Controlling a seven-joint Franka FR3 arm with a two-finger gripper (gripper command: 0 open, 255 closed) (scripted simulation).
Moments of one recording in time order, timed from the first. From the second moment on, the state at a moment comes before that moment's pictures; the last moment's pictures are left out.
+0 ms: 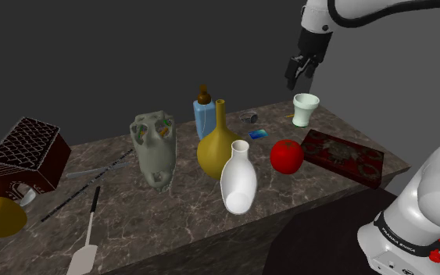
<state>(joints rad) 0.00 -0.58 0.00 -2.29 -0.13 1.87 0.08</state>
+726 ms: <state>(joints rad) -0.03 -0.21 -0.10 -2.18 -0.10 2.10 -0.01</state>
